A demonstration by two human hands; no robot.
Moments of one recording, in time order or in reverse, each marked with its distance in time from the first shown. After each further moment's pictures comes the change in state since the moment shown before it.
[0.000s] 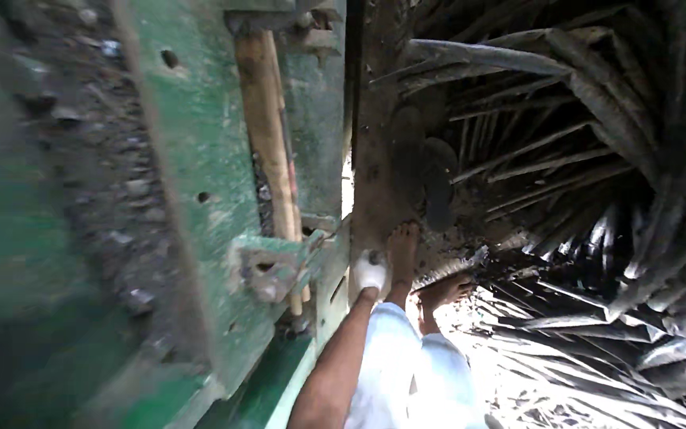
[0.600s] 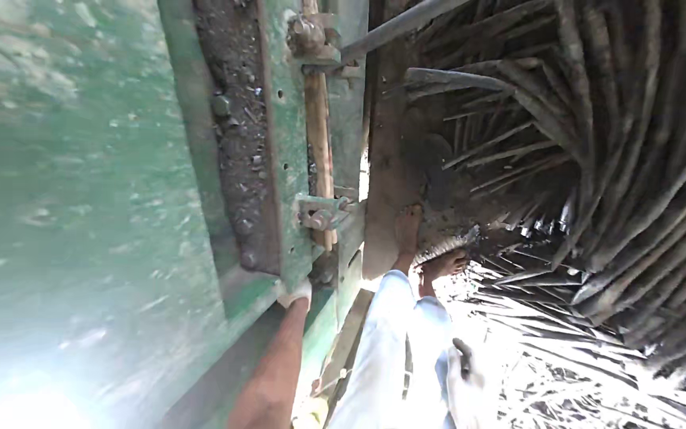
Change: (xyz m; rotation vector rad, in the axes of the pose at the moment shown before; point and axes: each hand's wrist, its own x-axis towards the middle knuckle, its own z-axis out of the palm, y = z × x) left_hand -0.102 -0.142 -0.172 0.292 0.427 -0.478; right_hand -0.031 0.083 0.021 -0.076 0.341 -0.119
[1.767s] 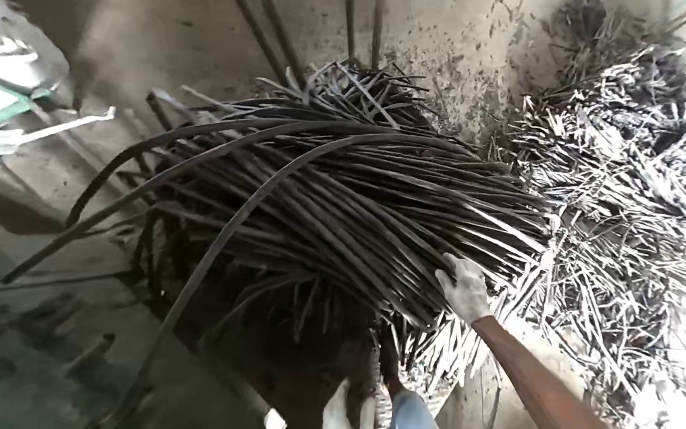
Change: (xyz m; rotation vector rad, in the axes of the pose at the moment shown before) left_hand -0.357 0.176 -0.141 -0.013 -0.284 1.315; right_hand 0.149 0.063 -0.323 0.161 0.841 0.054
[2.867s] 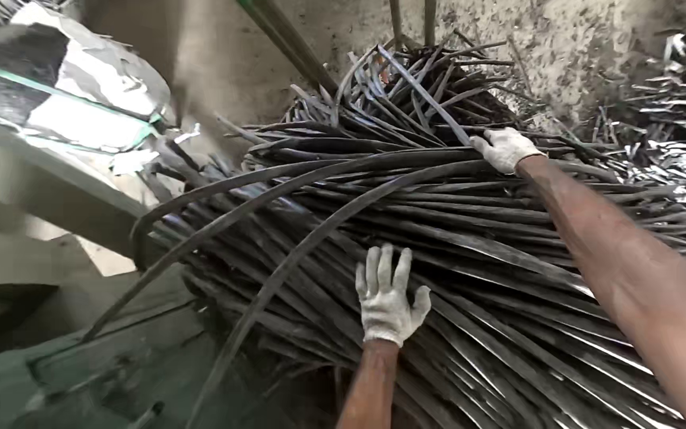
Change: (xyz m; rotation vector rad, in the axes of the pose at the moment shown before) left_hand 0.386 0.261 -0.029 0.548 0.673 0.812; right_hand 0.542 -0.092 0.051 -0.031 -0.294 -0.159
